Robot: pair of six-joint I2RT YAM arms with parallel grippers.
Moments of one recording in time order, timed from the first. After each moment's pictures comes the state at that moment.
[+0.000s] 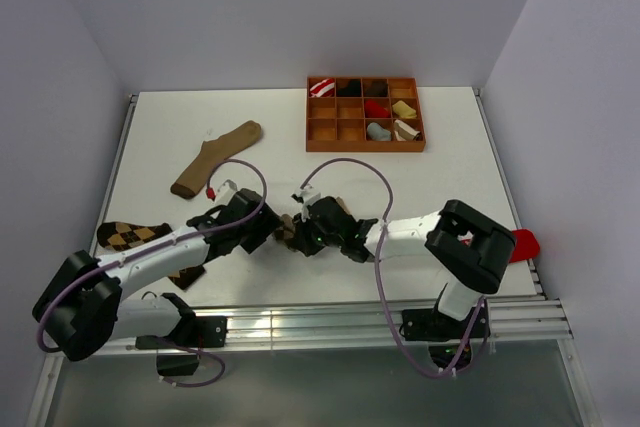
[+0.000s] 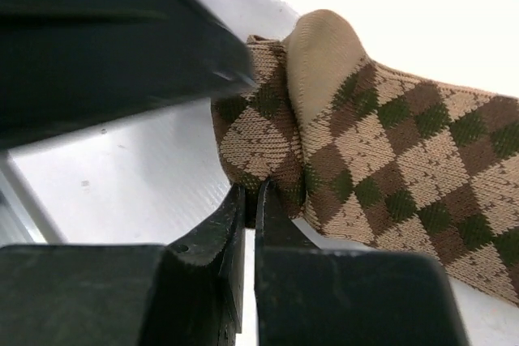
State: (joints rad) left arm -0.72 1.25 0.60 -0.27 -0.22 -1.33; right arm 1.00 1.66 0.70 0.32 0.00 0.41
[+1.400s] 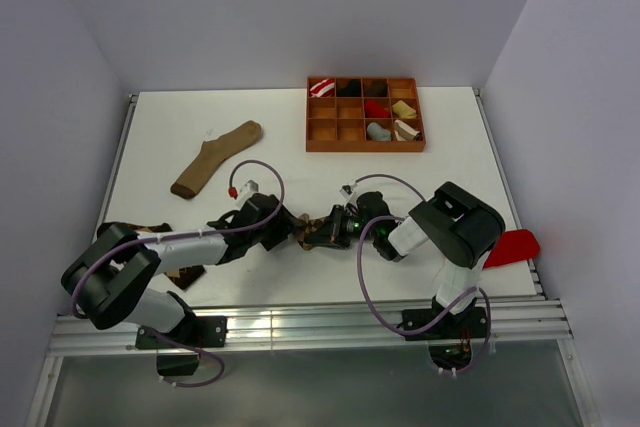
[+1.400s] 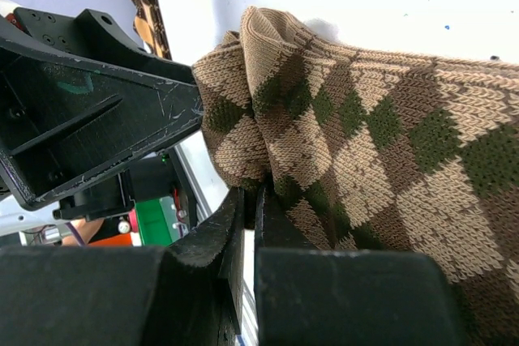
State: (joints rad) left arm -0.76 1.43 0.54 0.13 -0.14 -1.27; right arm 0.64 1.80 0.43 0.88 -0.55 1.07
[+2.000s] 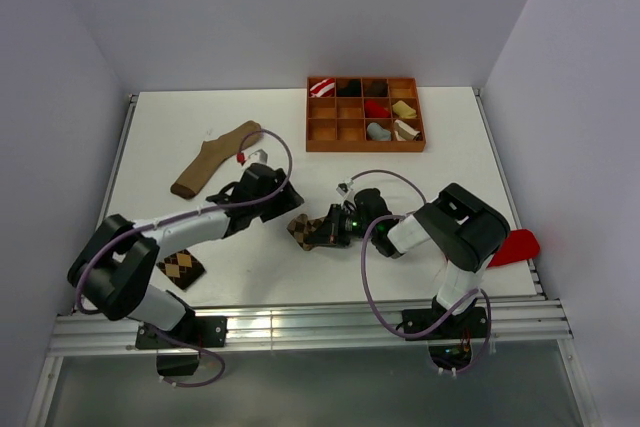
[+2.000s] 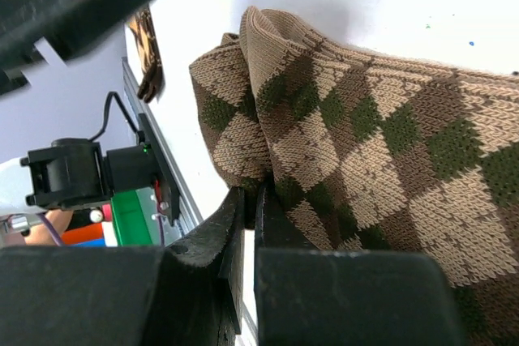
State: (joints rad) left arm -0.66 1.45 0.72 0.02 -0.10 -0.98; right arm 0.64 1.77 0.46 0.77 -0.56 0.97
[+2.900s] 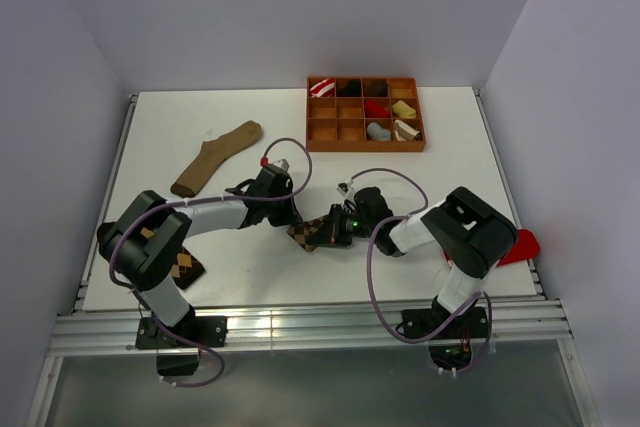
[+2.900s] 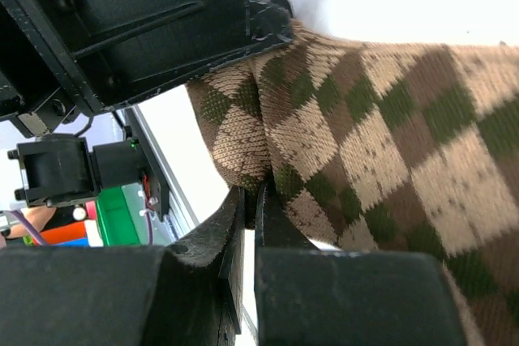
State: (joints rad) left arm -0.66 1.69 0.85 -0.04 0.07 -0.79; right arm 0.64 1.71 0.47 0.67 -0.55 0.92
